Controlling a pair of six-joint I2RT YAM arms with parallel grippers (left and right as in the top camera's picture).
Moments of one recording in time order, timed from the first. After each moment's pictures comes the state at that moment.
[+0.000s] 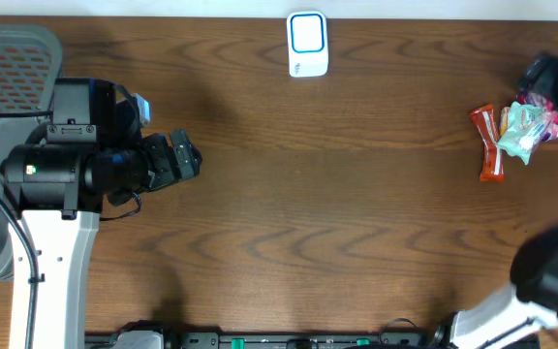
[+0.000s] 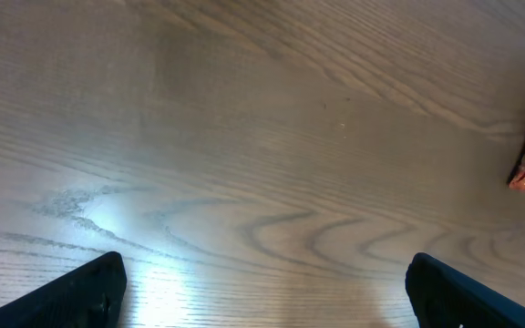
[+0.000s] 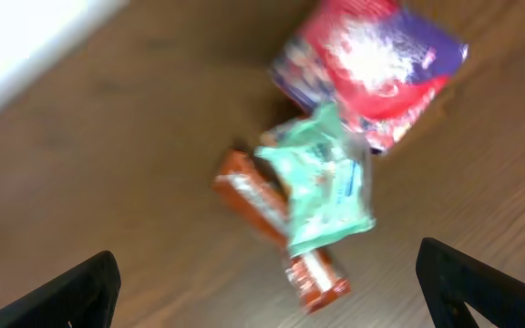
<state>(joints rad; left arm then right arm) -0.02 1.28 1.50 -1.37 0.29 -0.36 -0.40 1.81 1.84 -0.99 -0.02 0.28</state>
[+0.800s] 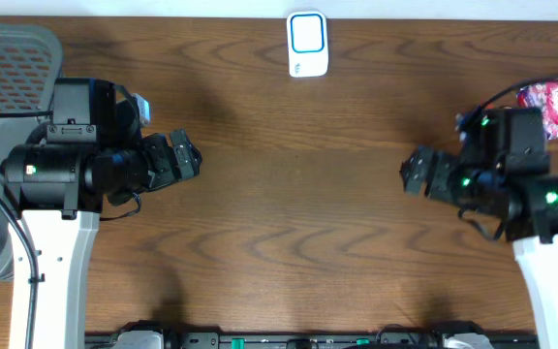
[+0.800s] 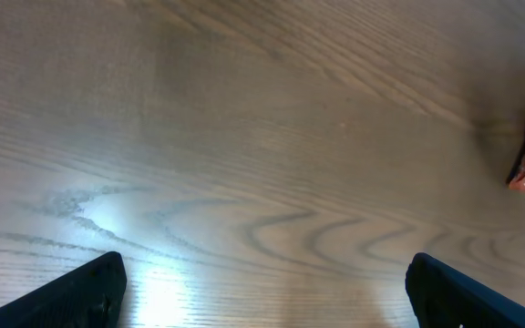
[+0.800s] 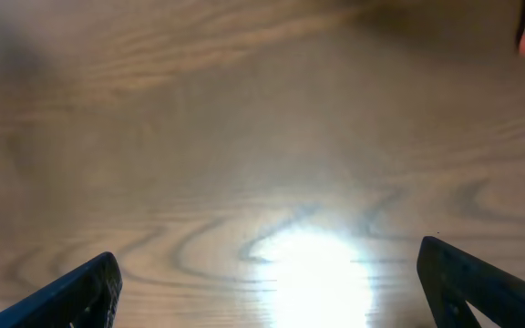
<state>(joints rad) -0.02 1.28 1.50 -1.37 0.29 -0.36 0.09 1.17 1.28 -1.20 -0.15 0.38</state>
